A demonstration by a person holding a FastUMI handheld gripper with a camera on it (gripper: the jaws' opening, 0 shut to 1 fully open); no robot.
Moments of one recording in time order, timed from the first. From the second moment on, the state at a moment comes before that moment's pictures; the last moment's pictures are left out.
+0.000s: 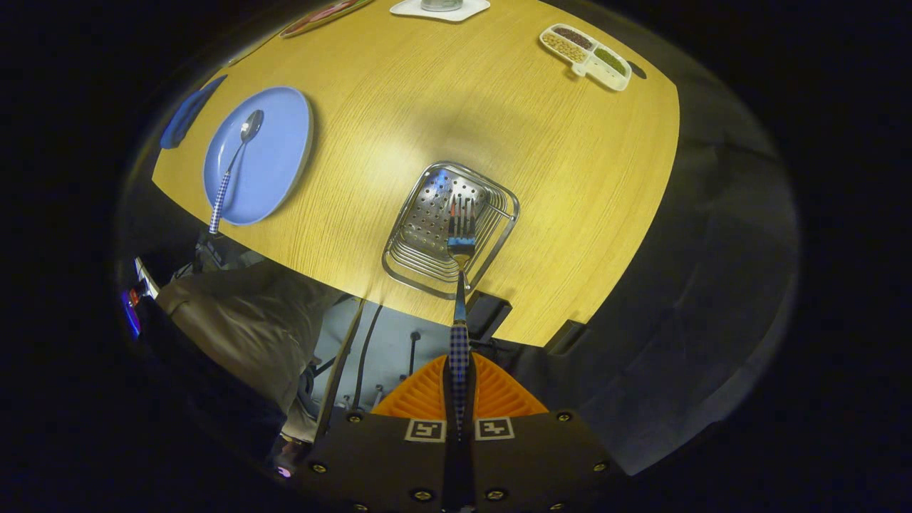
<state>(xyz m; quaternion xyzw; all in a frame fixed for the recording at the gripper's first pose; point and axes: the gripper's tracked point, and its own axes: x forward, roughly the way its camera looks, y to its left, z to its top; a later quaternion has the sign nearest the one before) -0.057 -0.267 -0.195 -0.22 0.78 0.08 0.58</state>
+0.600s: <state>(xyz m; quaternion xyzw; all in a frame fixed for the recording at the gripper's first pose) -0.028 -0.253 -0.227 -0.18 0.82 0.08 0.54</state>
